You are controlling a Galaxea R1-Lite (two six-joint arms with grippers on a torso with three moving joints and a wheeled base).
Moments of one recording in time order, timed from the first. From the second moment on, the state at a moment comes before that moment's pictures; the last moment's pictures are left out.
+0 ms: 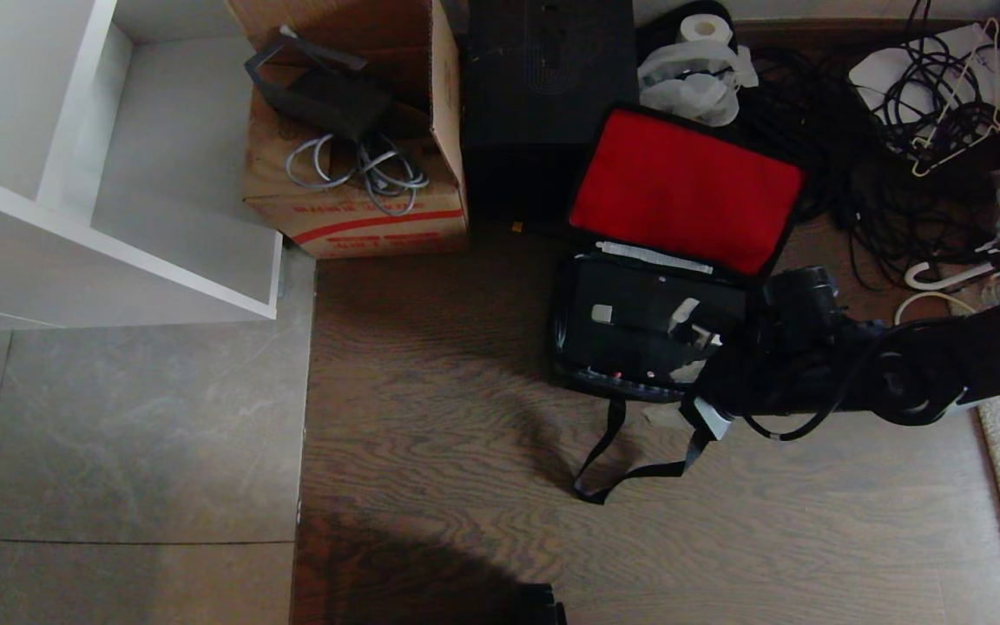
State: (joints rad) left arm 0.00 0.00 0.00 -0.01 0.01 -0.04; right arm 0.28 1.94 -1.03 -0.24 0.27 -0.52
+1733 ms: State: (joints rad) left arm 0.00 0.00 0.00 -0.01 0.01 -0.04; right arm 0.45 2.21 -0.90 -1.28 -0.58 -1.18
